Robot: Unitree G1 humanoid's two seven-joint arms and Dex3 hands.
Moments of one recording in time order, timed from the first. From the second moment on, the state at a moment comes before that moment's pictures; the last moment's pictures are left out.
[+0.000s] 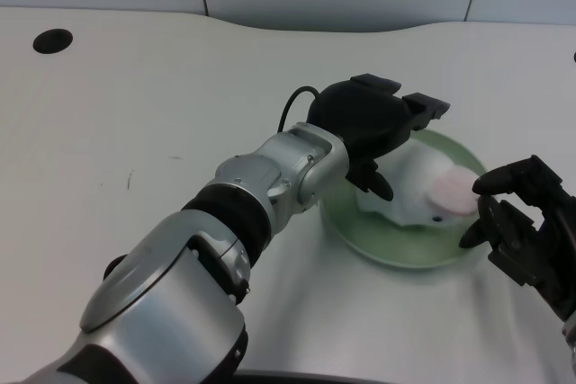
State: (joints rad) left arm -1.14 -0.15 -0.67 1.34 0.78 -0.34 0.21; right arm -0.07 -0.05 -0.12 0.13 0.19 -0.04 0.23
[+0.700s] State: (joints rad) left arm -1.13 -0.05 -0.44 1.30 0.55 -0.49 0.08; right arm -0.08 -0.05 -0.12 0.13 0.21 0.02 0.20
